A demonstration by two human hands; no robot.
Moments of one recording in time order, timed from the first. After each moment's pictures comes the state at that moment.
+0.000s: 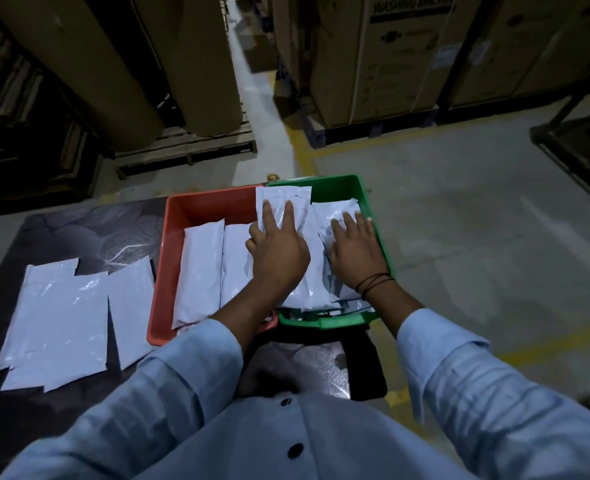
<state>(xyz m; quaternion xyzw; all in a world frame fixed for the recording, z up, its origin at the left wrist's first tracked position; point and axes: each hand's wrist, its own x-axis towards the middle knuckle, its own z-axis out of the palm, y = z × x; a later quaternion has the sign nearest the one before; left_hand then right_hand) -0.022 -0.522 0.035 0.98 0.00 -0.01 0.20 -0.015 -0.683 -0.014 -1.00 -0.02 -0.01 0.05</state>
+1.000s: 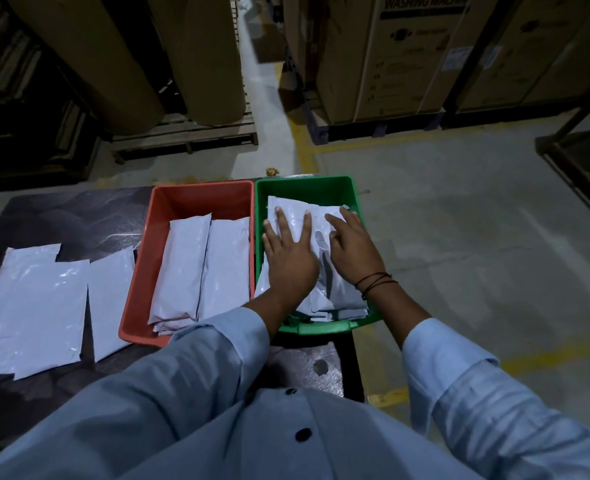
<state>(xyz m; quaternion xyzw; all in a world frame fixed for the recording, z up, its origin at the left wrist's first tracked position) -0.007 -0.573 -0.040 0.98 -0.04 0.00 0.20 -0.004 -0.711 -0.010 -0.95 -0.03 -0.05 0.31</state>
